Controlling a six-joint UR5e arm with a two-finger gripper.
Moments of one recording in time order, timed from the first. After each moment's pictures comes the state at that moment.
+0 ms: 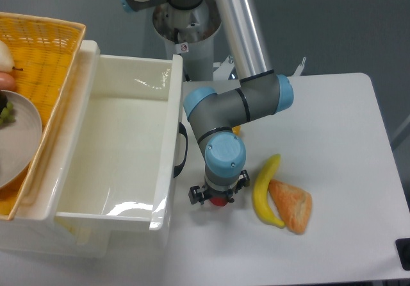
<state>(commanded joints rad) 2.39 -2.16 -1.57 -1.05 1.56 0.03</state>
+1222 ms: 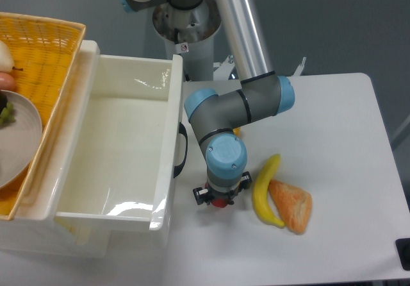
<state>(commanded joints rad) 2.40 -2.15 -1.53 -1.05 1.57 0.06</state>
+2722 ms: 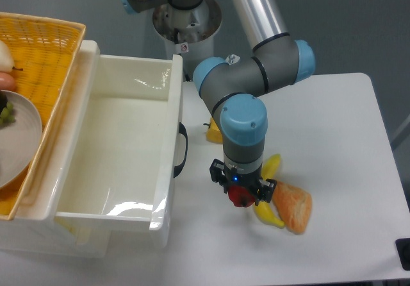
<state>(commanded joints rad) 2.44 -2.05 -1.49 -1.06 1.57 1.03</state>
